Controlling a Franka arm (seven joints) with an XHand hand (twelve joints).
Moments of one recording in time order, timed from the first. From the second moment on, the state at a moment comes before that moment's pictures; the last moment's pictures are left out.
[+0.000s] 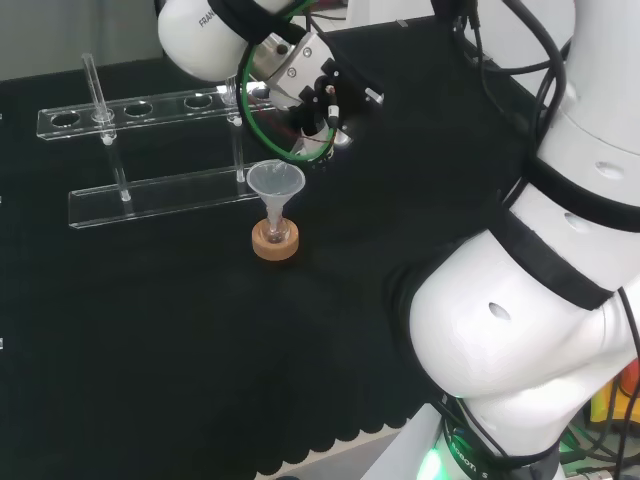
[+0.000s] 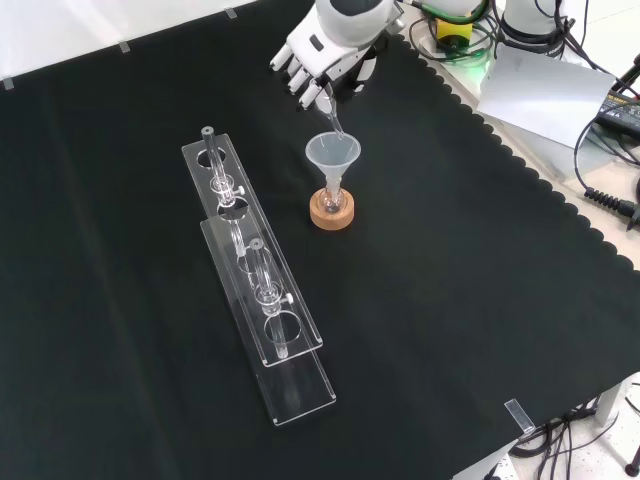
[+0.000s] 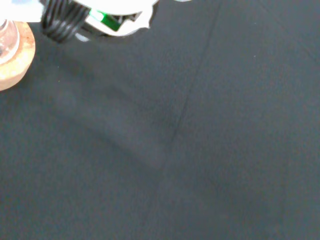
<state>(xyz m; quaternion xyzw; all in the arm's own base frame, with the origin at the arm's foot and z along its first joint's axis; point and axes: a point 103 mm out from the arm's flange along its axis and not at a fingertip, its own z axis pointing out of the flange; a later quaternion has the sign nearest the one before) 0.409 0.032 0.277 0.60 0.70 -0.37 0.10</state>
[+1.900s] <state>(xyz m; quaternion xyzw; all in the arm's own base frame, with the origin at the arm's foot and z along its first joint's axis) 0.419 0.043 0.273 0.56 0.68 -0.44 0.17</state>
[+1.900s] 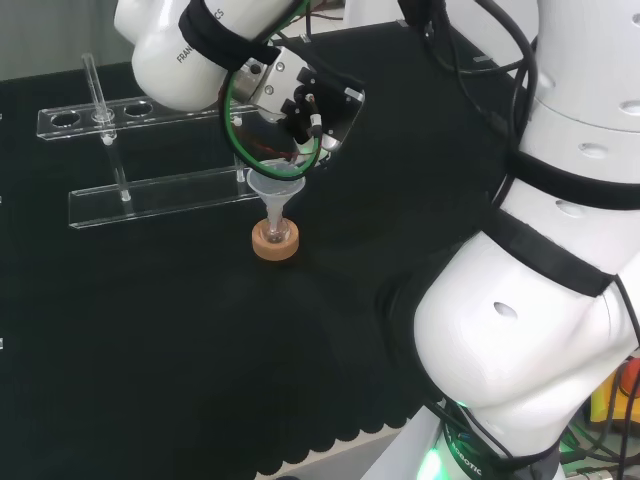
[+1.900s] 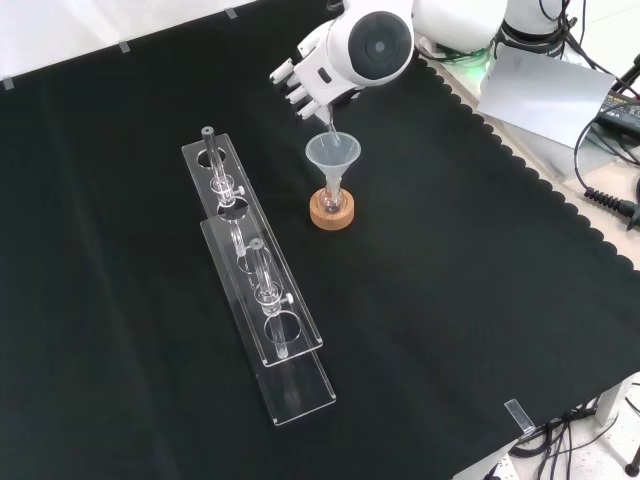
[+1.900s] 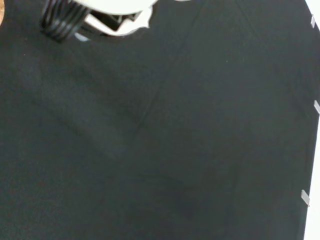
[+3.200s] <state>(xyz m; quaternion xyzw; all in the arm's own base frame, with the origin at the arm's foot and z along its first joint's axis) 0.423 0.053 0.279 0.52 0.67 -0.48 0.22</state>
